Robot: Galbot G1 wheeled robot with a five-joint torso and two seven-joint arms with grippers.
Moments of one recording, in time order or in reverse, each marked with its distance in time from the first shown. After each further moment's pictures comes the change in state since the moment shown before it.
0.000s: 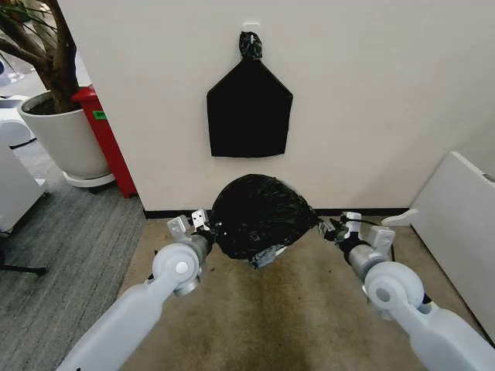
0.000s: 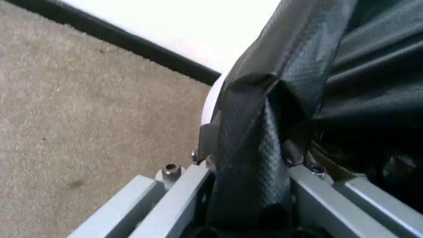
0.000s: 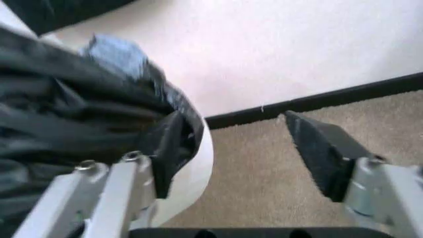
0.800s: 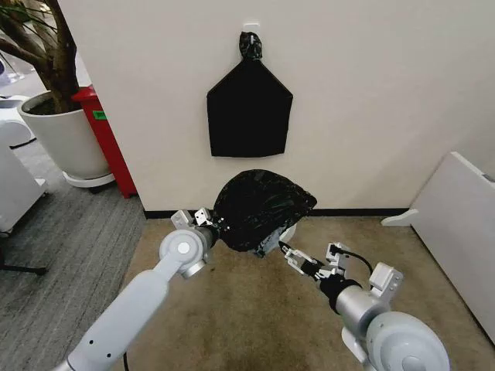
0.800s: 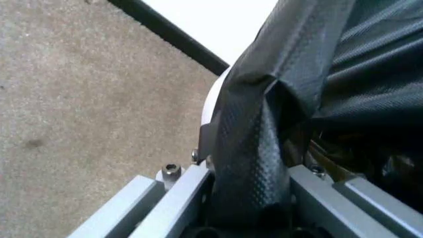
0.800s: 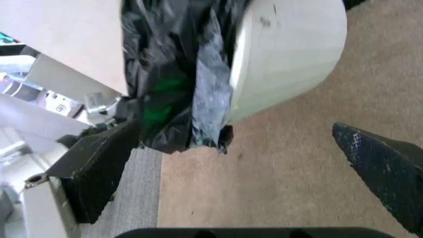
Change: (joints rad) left arm -0.081 -0.071 0.008 0.048 -0.206 -0.026 -0.133; right arm -0.215 0.177 -0.056 0.365 0.250 -0.007 0.271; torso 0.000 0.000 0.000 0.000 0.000
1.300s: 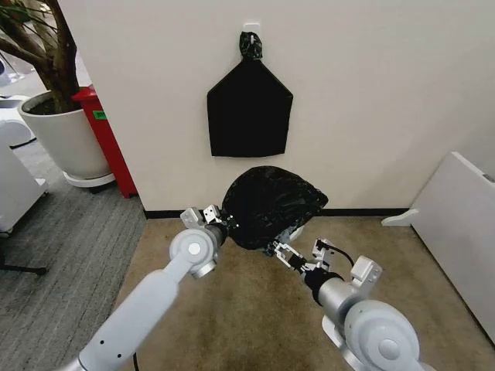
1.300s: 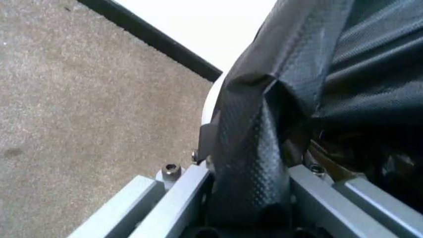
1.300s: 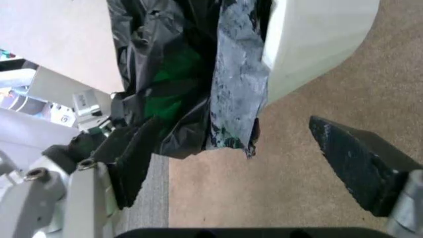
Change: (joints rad) left arm -0.012 -0.032 0.029 -0.010 0.055 -0.007 -0.005; right arm 0.079 0.053 -0.071 -0.065 0.005 0.040 0.030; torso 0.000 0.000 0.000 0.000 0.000
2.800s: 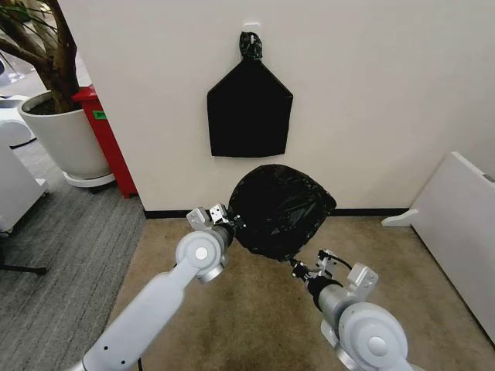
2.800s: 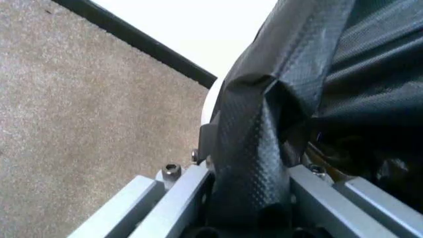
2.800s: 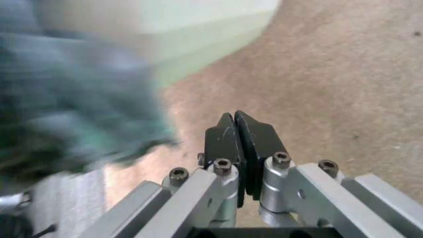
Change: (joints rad) left arm 0.006 -0.014 0.020 -0.058 0.025 -0.012 -0.020; right arm -0.038 0.046 0.015 -0.120 -0.078 -0.021 0.081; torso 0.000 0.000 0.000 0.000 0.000
